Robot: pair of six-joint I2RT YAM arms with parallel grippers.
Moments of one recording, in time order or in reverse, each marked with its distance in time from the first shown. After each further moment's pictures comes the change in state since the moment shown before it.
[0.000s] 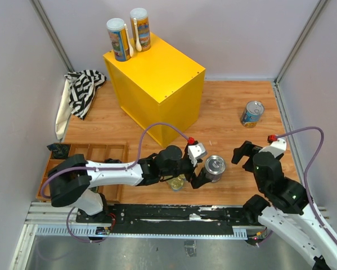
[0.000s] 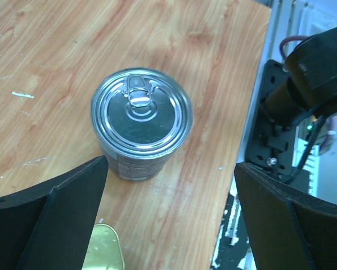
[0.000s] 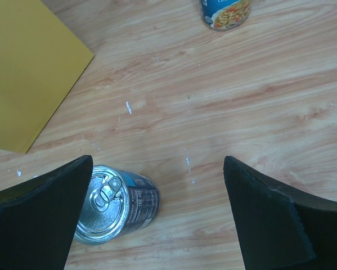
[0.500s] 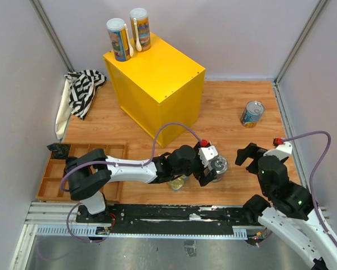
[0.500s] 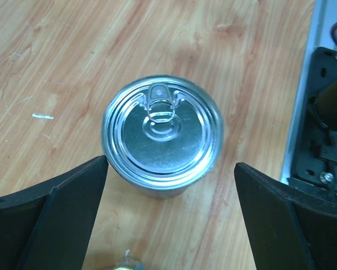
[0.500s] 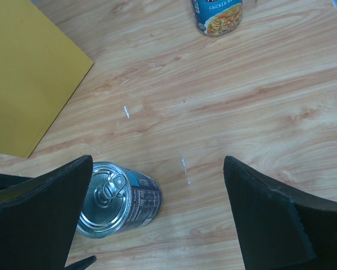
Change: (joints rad) left arm -0.019 0.186 0.117 0.012 -0.059 0.164; right arm 0.000 -0.068 0.012 -0.047 0.029 0.004
